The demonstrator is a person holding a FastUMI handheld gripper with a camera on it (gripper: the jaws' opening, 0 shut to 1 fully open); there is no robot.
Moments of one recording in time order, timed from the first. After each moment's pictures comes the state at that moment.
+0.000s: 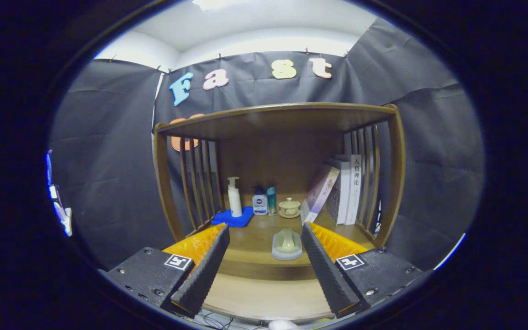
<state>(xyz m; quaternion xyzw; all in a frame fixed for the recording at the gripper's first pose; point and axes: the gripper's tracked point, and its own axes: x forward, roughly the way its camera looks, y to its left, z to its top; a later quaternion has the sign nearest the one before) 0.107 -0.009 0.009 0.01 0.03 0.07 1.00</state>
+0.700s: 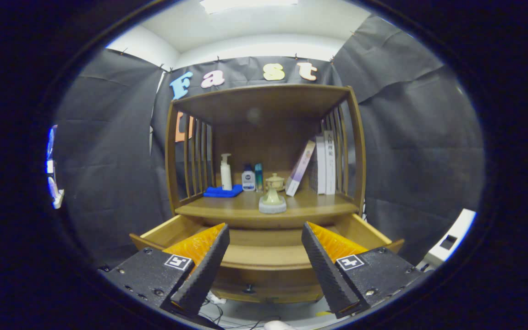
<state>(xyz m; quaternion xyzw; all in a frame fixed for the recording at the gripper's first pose) 0.030 -0.038 -0.135 0.01 0.02 0.03 1.00</state>
